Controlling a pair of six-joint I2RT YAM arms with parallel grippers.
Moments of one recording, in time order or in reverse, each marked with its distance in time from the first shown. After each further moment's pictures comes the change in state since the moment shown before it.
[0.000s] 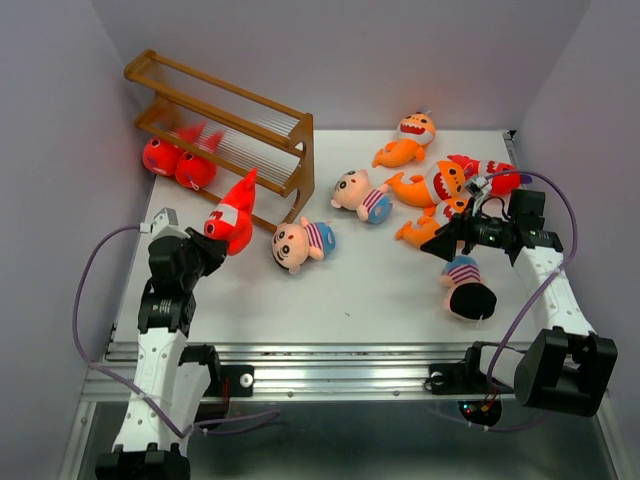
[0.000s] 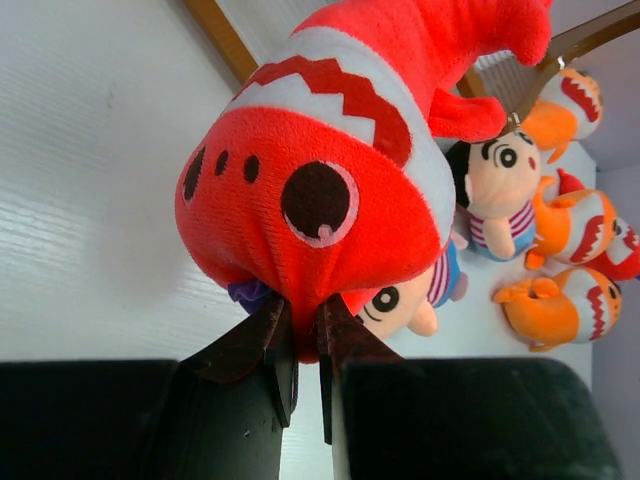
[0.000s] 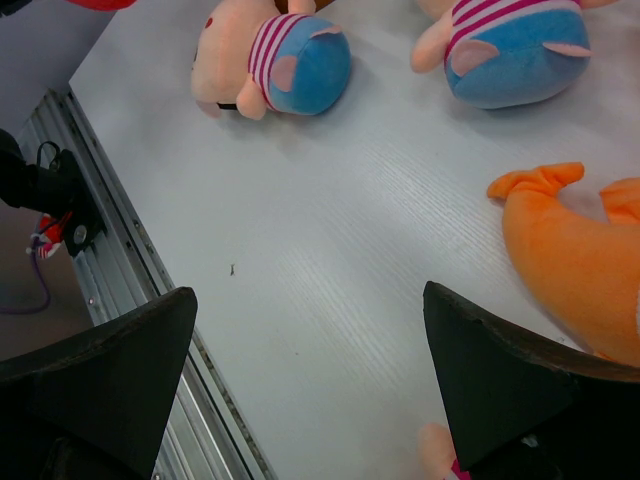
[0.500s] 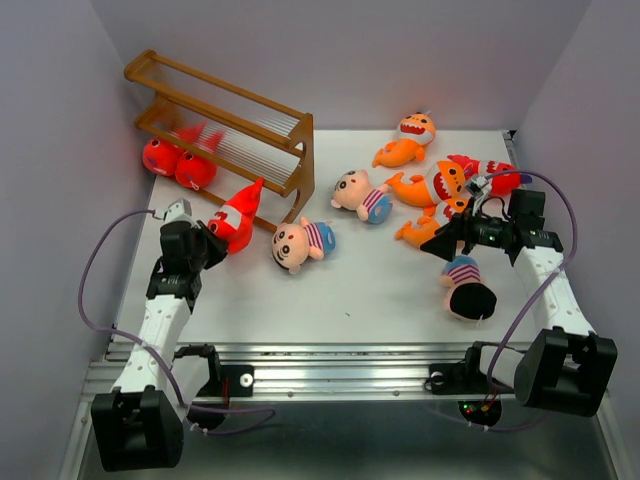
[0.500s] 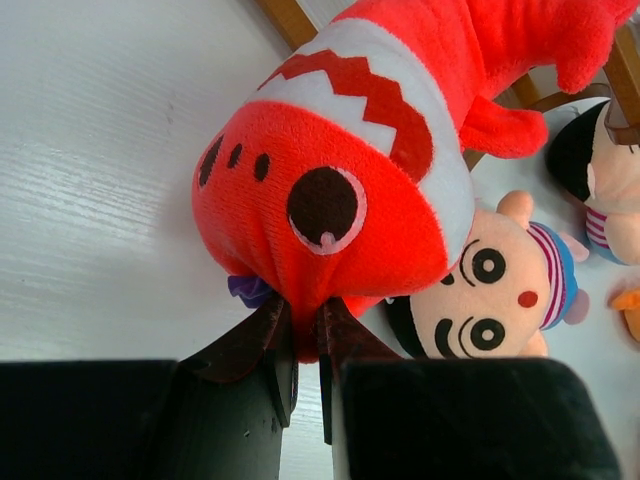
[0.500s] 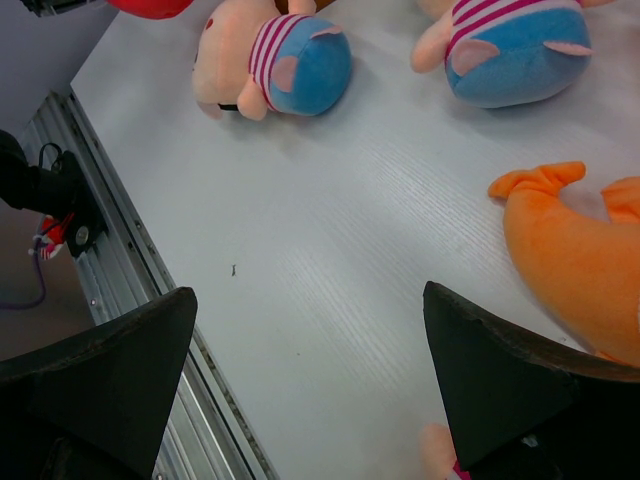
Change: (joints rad) left arm -0.006 0.229 0.001 0.116 -0.050 0.148; right arm 0.000 0.000 0.000 0.002 0.000 0.006
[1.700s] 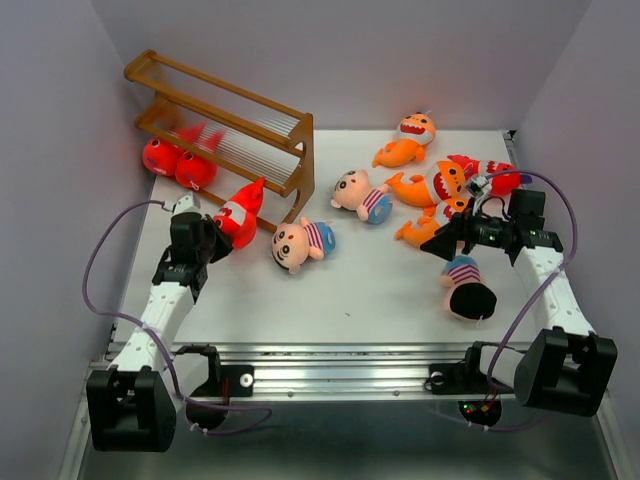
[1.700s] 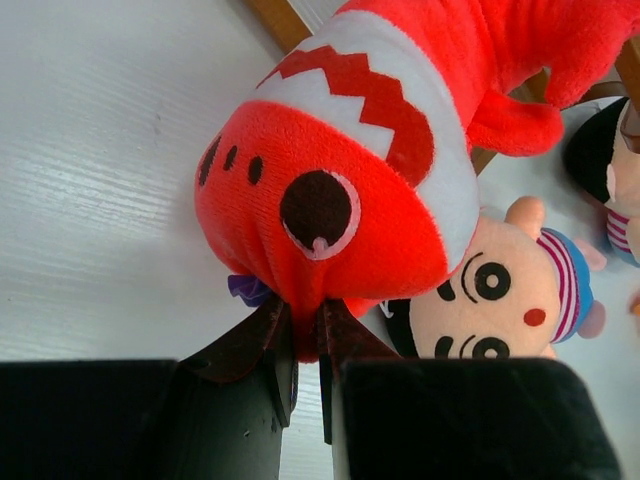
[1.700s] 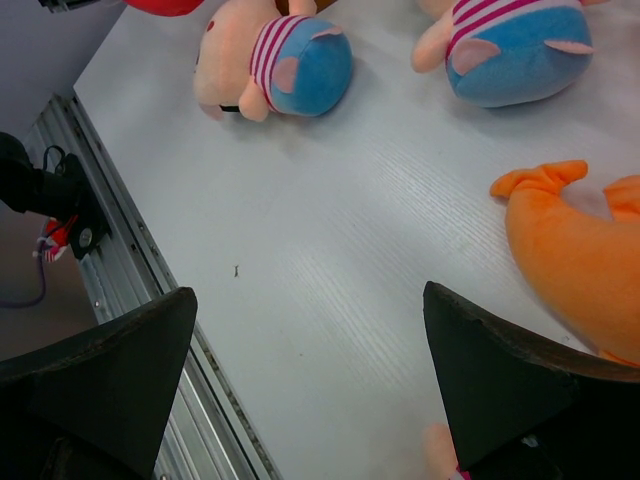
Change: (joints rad) left arm -0.076 0.095 0.050 0.012 -0.077 0.001; right arm 0.000 0.000 0.000 0.002 0.000 0.011
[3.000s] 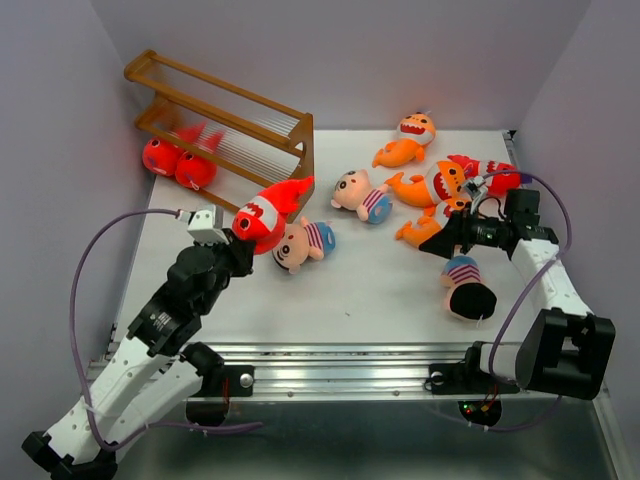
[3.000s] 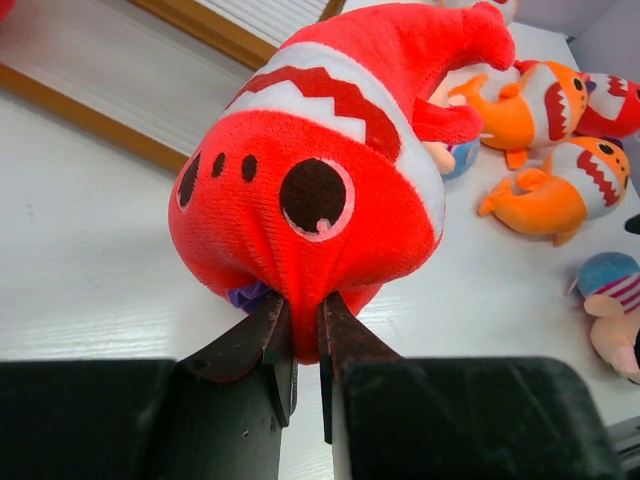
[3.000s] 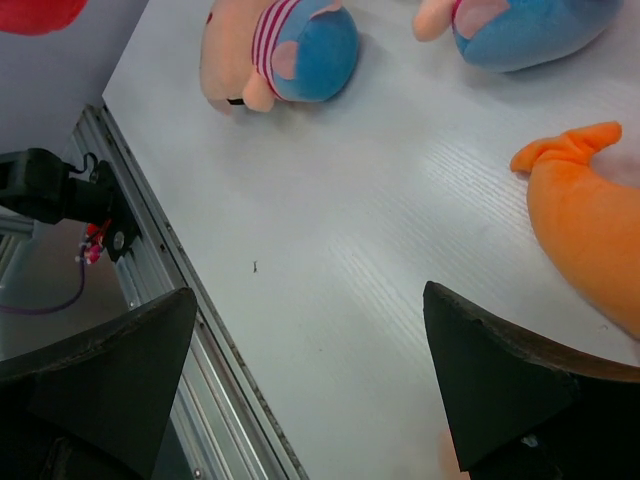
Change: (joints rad) left arm -0.574 -0.422 0.112 -0.206 -0.299 0.072; right arm 0.002 0.101 0.001 0.002 -0.017 0.053
